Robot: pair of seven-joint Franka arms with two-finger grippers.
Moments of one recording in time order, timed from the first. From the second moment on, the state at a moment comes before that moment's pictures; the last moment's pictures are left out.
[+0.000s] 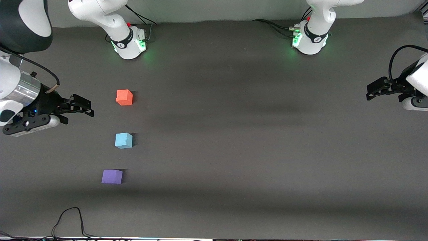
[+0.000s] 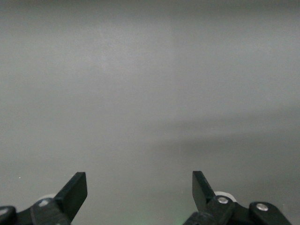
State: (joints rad) left arm -0.01 0.03 -0.02 -1.57 0.01 1.56 0.05; right arm 0.36 0.14 -0.29 -1.51 0.14 1.64 -0.13
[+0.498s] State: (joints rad) left arm -0.01 0.03 -0.02 -1.57 0.01 1.56 0.05; right arm 0.01 0.05 0.04 -1.60 0.12 1.62 -0.11
